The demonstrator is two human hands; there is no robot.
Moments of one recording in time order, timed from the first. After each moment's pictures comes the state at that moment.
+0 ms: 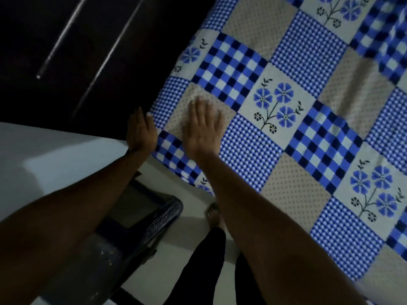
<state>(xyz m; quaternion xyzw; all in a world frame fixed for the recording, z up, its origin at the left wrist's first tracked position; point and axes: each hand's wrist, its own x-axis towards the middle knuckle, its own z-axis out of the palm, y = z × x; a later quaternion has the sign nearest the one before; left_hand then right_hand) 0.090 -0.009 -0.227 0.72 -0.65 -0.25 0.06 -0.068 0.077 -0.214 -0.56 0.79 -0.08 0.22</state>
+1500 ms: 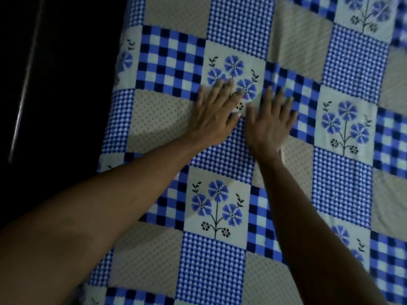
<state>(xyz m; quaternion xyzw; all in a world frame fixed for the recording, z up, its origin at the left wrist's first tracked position) -0.369 -0.125 -0.228 0.14 -0.98 -0.13 0.00 -0.449 0.004 -0.220 -0.19 0.97 -0.11 0.09</state>
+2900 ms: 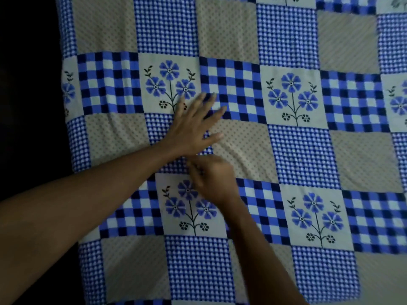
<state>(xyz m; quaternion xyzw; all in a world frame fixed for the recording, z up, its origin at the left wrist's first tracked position) -0.398 -0.083 -0.227 -0.07 -0.99 -0.07 -0.10 -0.360 0.093 -0.189 -0.31 0.87 -0.37 0.07</state>
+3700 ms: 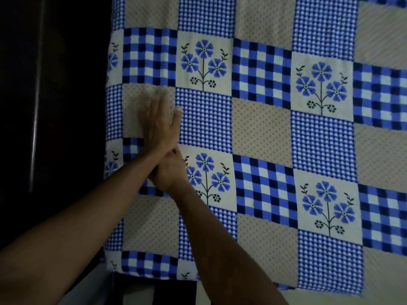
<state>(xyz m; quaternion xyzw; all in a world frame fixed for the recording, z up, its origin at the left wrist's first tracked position) -0.273 -0.112 -0.188 0.36 -0.91 -0.21 0.02 -0.236 -0.015 -0.198 -0.42 0.79 -0.35 0.28</state>
